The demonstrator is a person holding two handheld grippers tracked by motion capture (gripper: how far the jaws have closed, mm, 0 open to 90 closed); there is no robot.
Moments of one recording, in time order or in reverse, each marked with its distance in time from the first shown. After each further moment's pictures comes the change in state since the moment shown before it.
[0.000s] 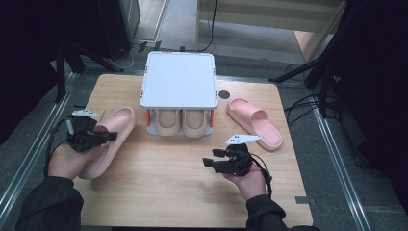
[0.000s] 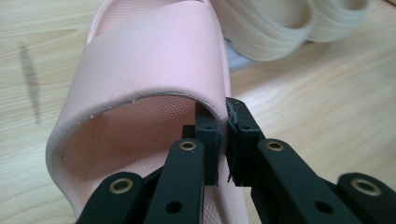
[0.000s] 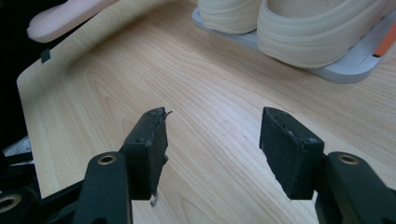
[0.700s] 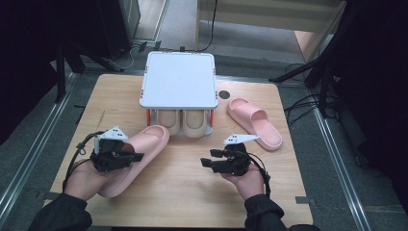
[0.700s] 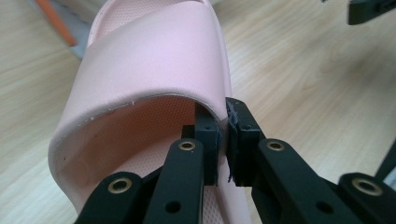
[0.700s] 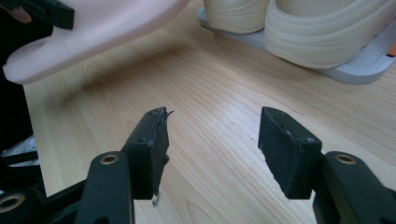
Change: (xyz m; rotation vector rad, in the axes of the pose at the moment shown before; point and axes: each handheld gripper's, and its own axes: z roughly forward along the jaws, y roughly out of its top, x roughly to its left) left arm -0.083 -0.015 0.011 0.059 -0.169 0.235; right arm 0.002 0.001 0.004 0.007 0.015 0.007
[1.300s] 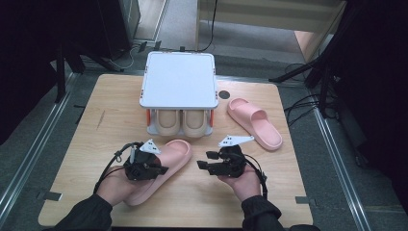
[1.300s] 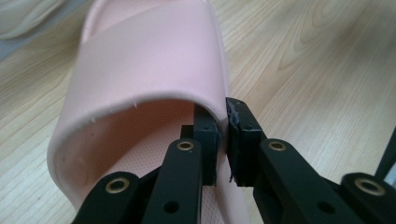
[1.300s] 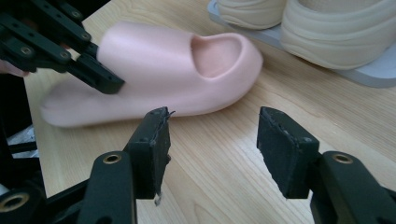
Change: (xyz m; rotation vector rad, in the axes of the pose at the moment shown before) left arm -0.034 0.002 0.063 0.100 -0.071 0.095; right arm 0.009 -0.001 0.009 0.019 0.010 -0.034
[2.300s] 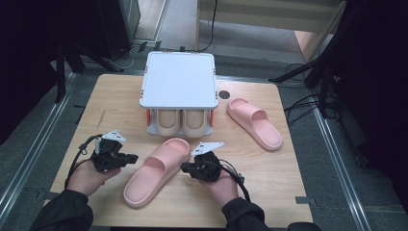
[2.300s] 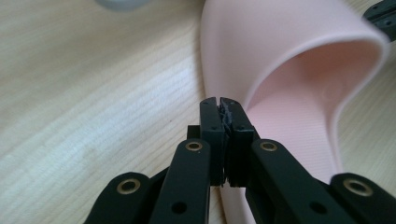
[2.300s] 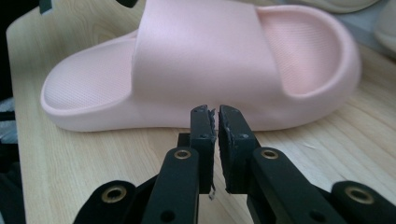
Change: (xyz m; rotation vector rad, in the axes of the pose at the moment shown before) left arm 0.077 -0.043 -0.033 -0.007 0.078 -0.174; right arm 0.033 -0.001 0.062 0.090 0.009 -0.111
